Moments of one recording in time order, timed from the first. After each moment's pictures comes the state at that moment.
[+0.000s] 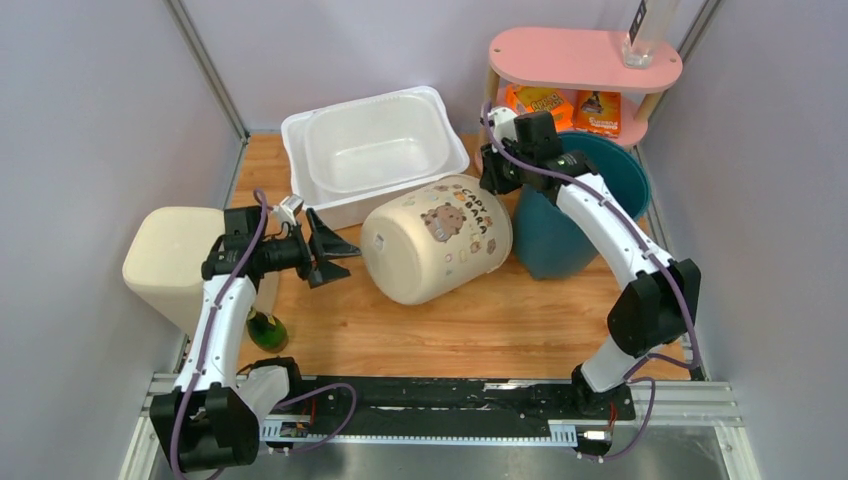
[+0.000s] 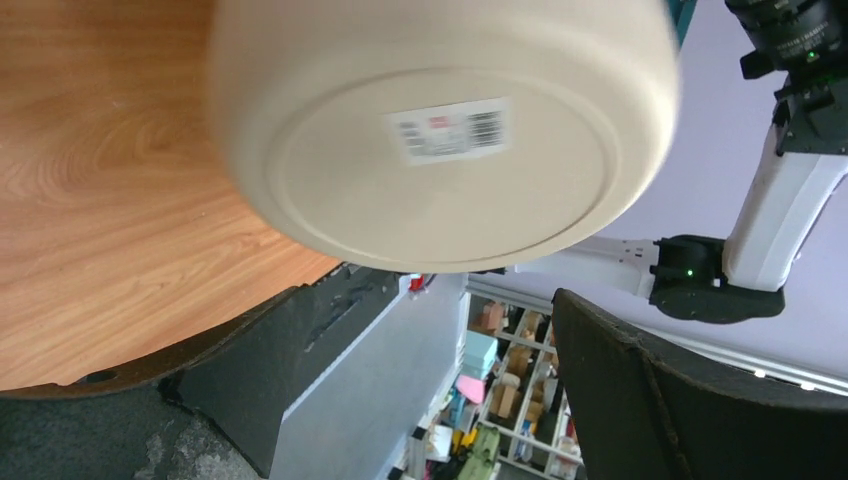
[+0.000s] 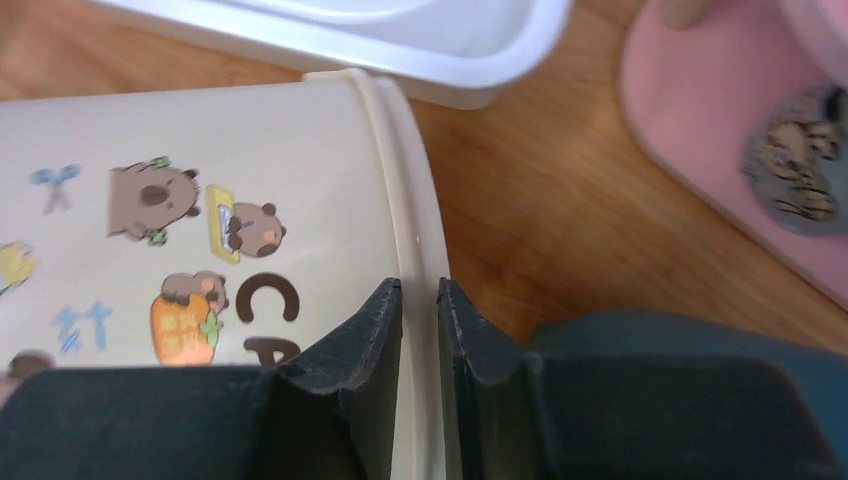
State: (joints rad) left arm 0.12 1.01 0.82 -0.73 1.08 -0.60; right arm 0.40 1.62 1.55 -0.63 -0.27 -0.04
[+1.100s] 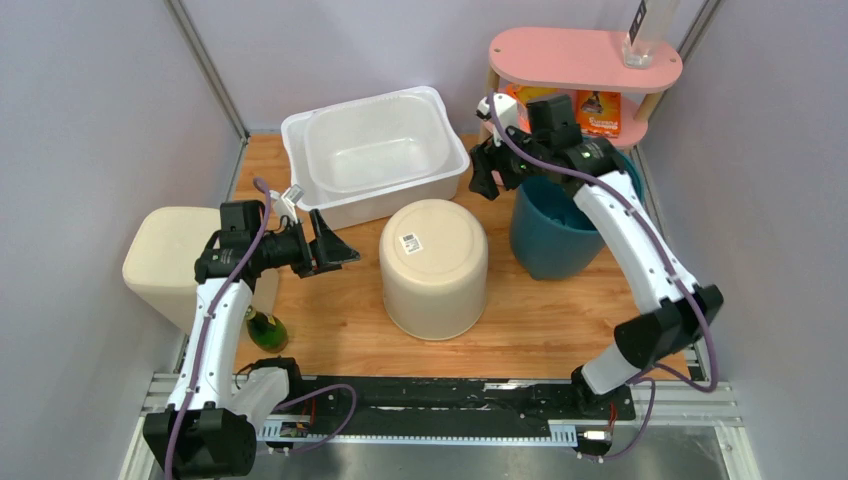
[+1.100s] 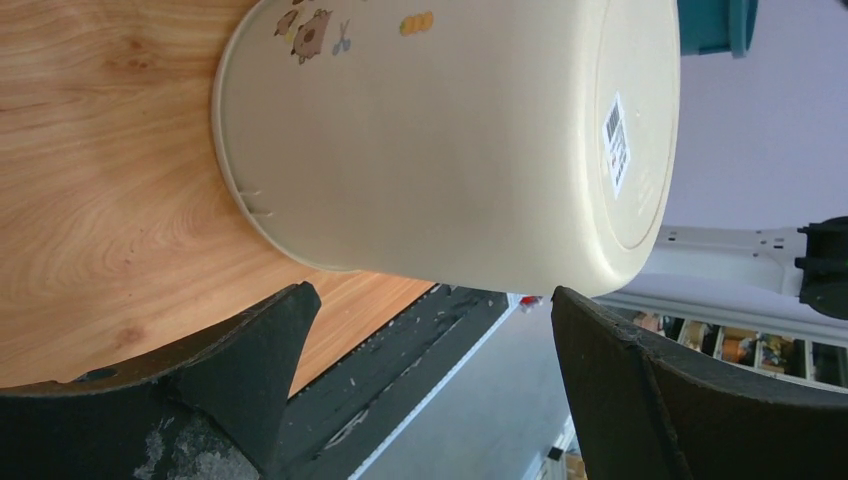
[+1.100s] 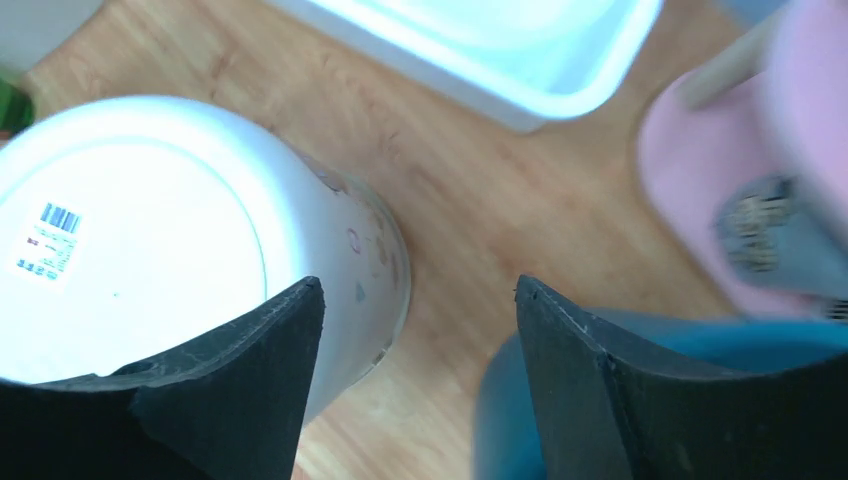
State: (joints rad) left arm 0.07 0.96 0.91 -0.78 0.93 -0.37; right arm 0.41 1.62 1.77 -0.88 -0.37 -0.20
